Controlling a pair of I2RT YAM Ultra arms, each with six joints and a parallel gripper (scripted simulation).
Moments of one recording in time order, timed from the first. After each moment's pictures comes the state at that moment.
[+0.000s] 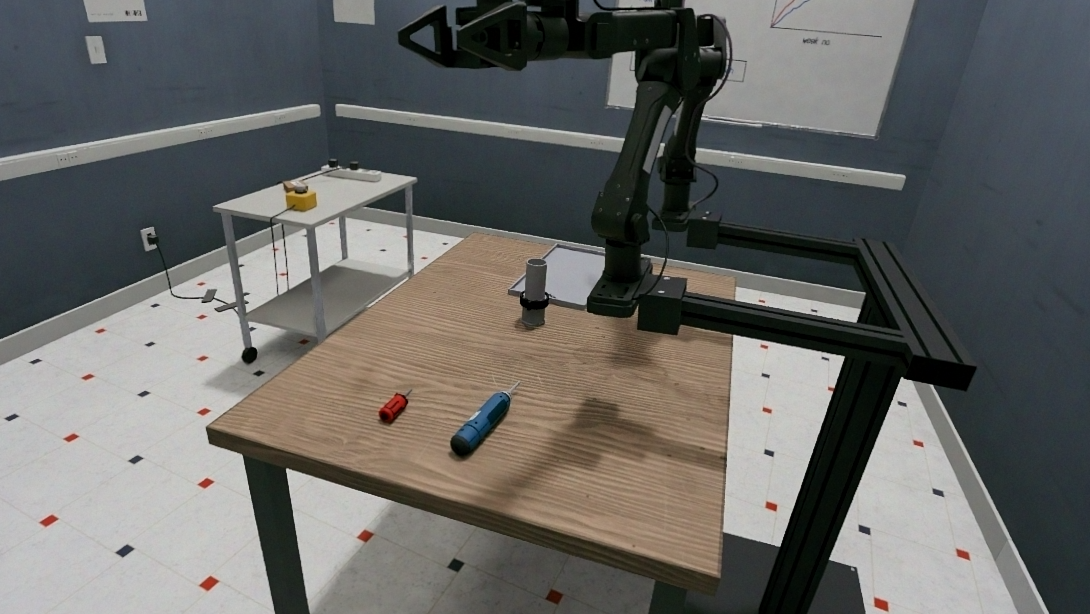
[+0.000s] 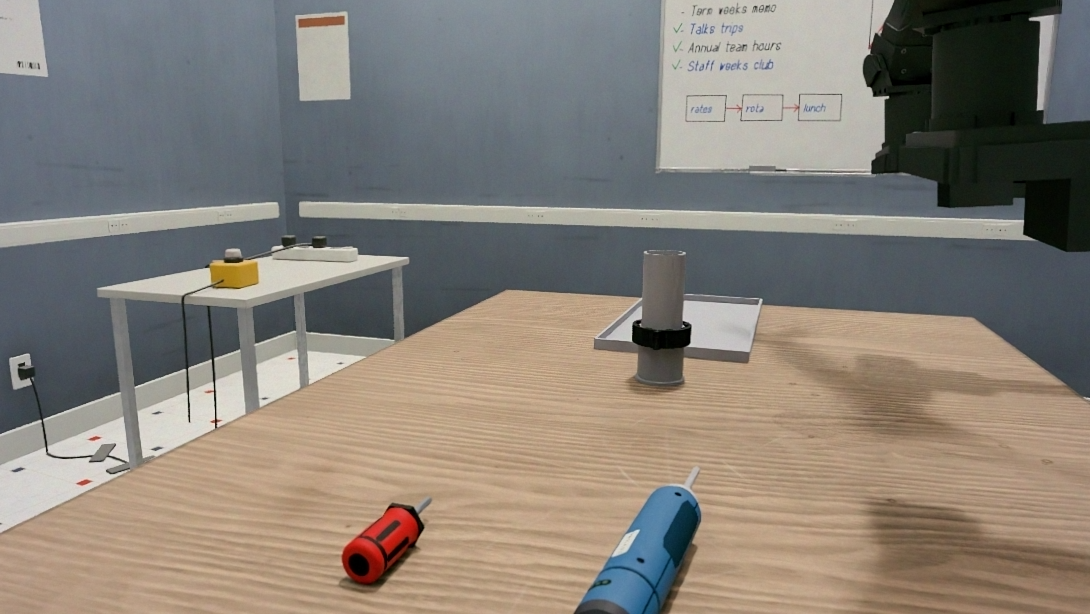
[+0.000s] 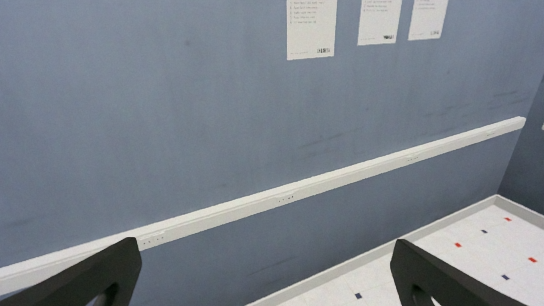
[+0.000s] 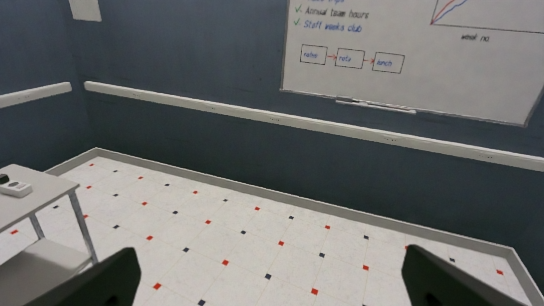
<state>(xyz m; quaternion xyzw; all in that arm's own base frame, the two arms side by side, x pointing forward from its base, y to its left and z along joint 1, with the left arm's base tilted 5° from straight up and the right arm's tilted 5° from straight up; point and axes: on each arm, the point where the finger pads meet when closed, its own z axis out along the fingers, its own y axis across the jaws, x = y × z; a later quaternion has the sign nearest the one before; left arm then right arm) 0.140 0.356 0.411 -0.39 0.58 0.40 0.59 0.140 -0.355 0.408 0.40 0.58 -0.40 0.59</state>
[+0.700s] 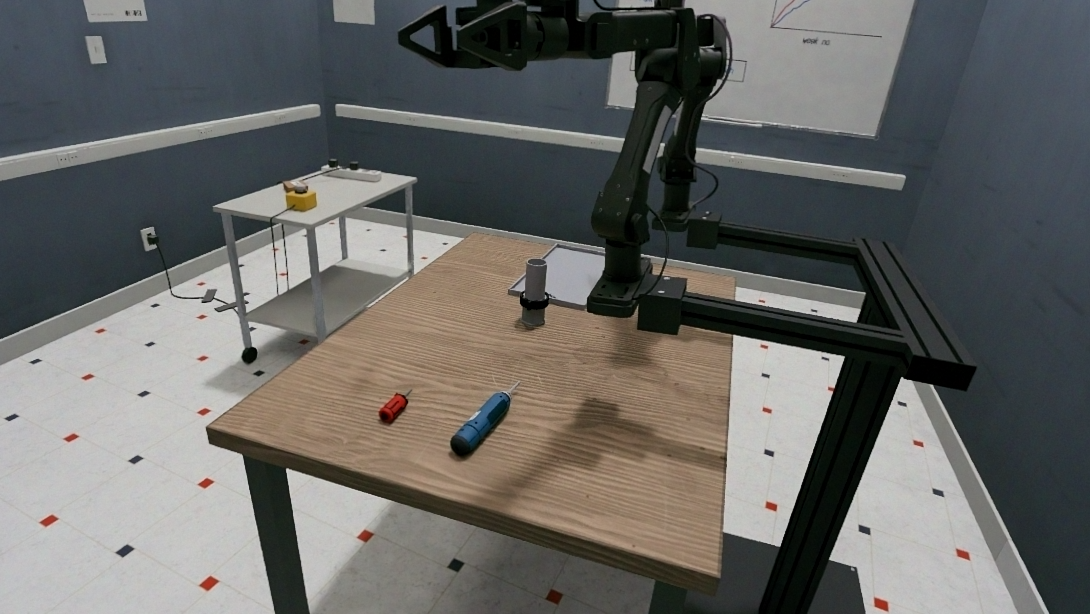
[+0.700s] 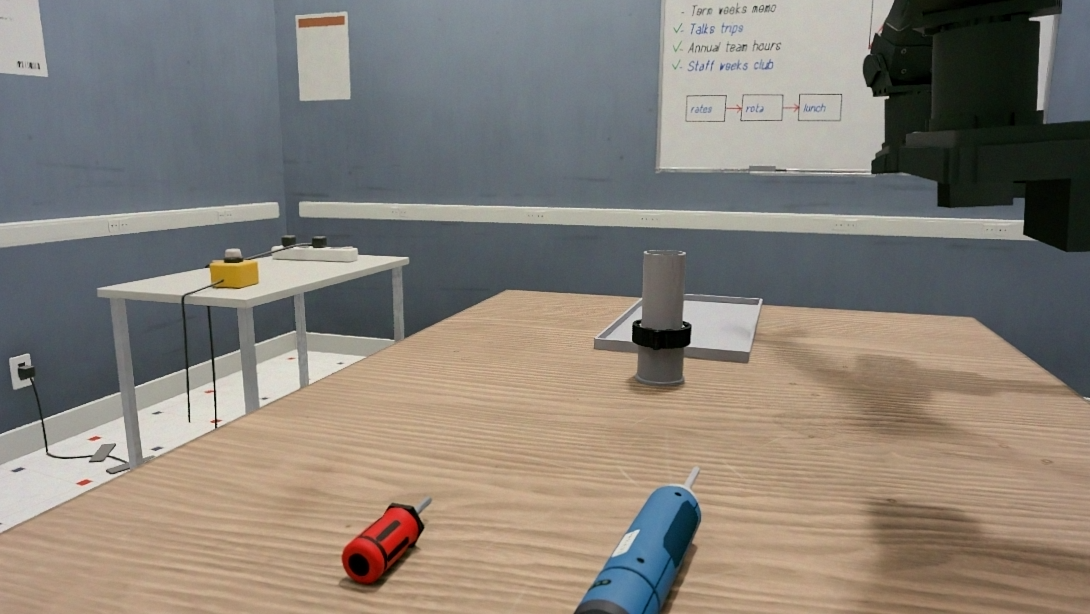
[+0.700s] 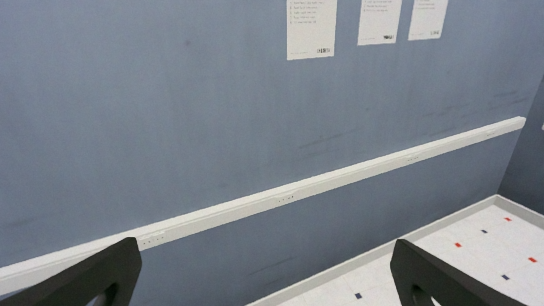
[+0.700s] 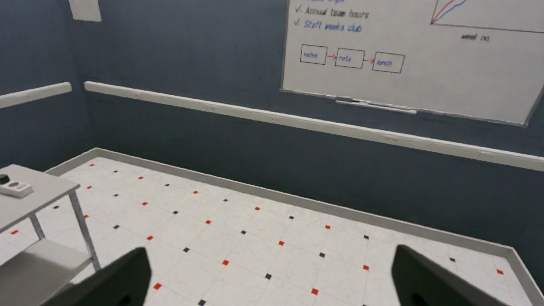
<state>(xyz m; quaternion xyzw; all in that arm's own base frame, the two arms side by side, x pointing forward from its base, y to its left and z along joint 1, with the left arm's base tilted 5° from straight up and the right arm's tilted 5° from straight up) 0.140 0.356 0.411 -0.39 0.58 0.40 0.59 0.140 -0.355 0.408 0.40 0.58 -0.40 0.59</state>
